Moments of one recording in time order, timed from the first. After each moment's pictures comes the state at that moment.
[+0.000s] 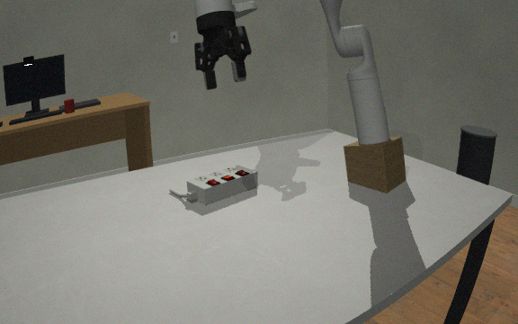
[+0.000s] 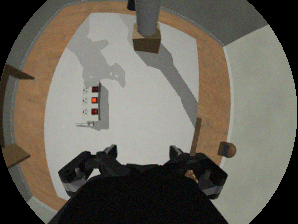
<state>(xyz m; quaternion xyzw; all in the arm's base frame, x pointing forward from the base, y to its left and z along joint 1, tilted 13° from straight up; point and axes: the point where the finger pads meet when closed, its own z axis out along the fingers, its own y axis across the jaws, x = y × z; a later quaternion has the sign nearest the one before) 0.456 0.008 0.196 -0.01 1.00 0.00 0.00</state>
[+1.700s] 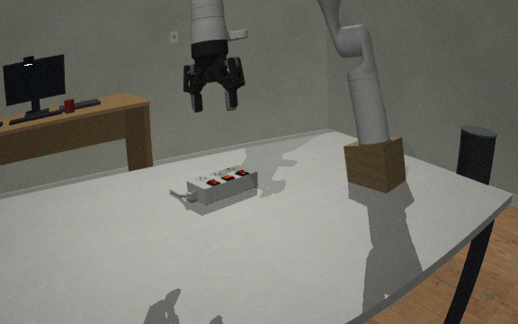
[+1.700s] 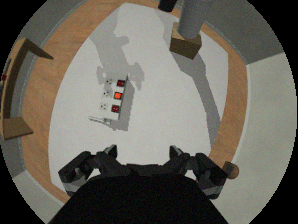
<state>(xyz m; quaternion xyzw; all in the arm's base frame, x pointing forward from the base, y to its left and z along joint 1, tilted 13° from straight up) 0.445 -0.060 0.152 -0.12 0.99 -0.06 0.00</state>
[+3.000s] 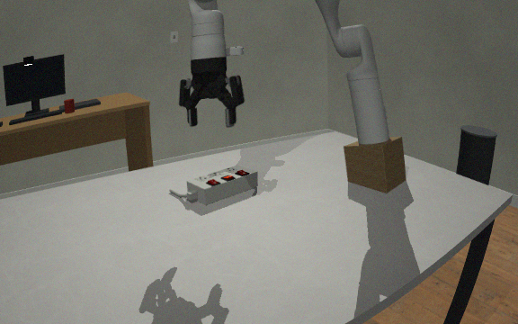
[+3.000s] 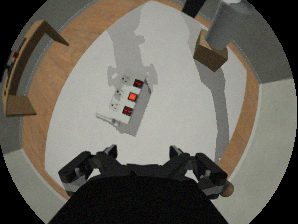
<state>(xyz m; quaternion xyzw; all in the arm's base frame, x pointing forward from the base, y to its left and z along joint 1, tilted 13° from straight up) 0.435 -0.095 0.122 -0.20 0.98 -0.08 -0.01</state>
